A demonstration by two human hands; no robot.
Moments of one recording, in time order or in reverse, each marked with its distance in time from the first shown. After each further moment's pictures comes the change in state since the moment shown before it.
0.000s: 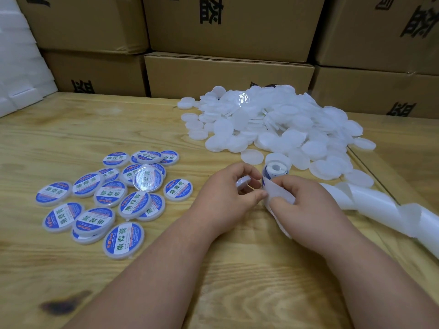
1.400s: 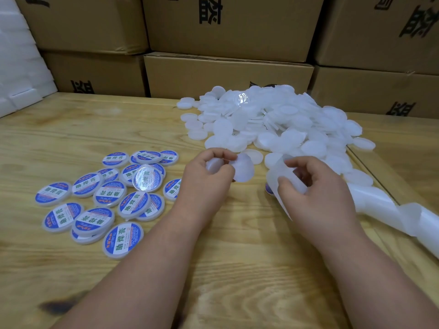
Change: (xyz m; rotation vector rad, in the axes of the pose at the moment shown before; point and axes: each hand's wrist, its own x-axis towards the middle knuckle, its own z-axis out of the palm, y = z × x) left_hand 0.004 0.008 -0.014 -0.284 0.334 -0.118; right_hand 0.004 0.002 0.001 0.079 0.376 -0.066
